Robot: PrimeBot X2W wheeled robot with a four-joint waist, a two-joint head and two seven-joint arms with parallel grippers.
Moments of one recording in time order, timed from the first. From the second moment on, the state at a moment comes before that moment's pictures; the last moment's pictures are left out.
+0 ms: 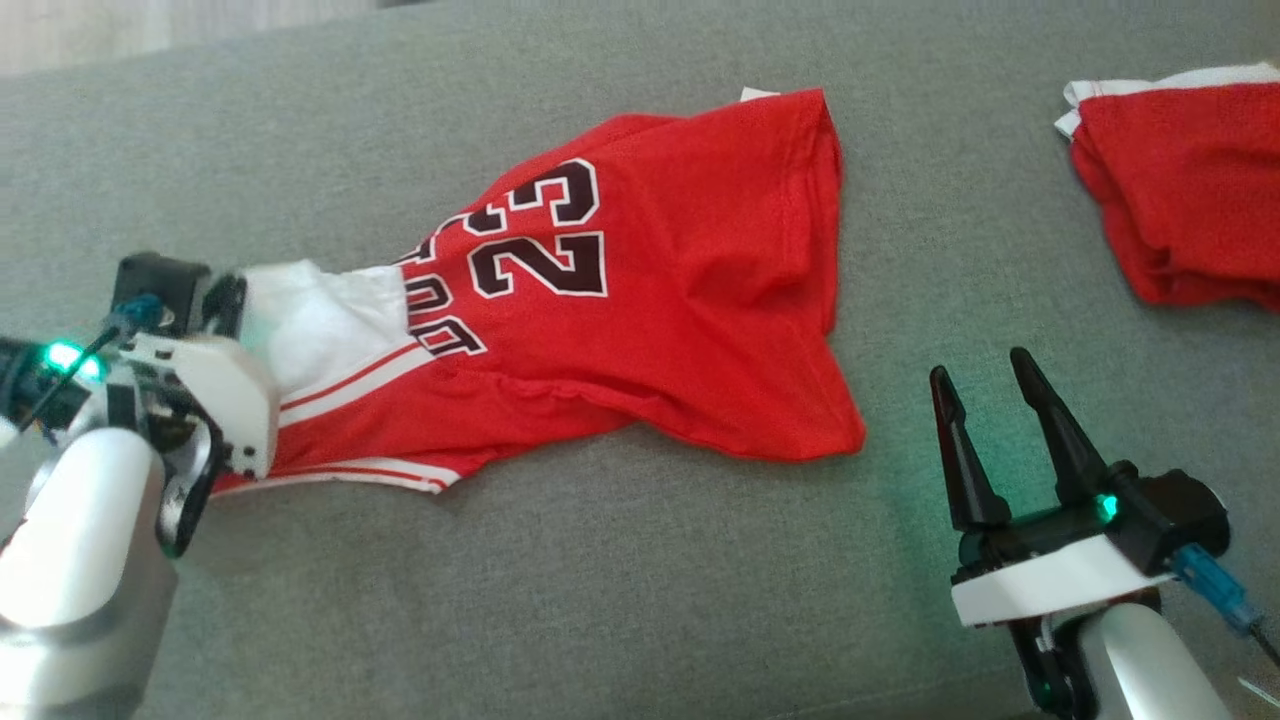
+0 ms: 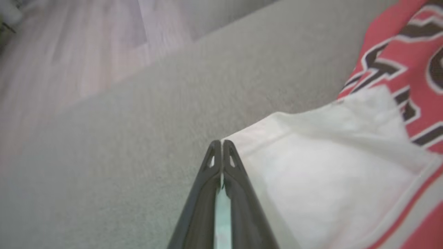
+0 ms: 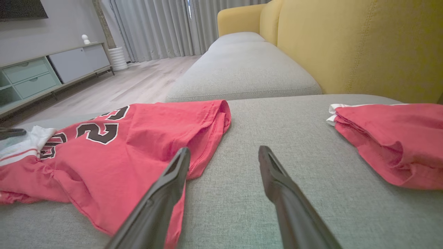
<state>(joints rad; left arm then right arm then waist) -0.53 0.44 -0.35 0.45 -0.27 -0.04 0.35 -0.05 -0.14 0.18 0.13 0.20 0.12 -0.25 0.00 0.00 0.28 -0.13</state>
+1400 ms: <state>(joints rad) -0.55 0.43 -0.40 0.22 -0.24 -0.01 0.06 -0.09 -0.23 0.35 0.42 0.32 0.12 -0.25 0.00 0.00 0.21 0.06</state>
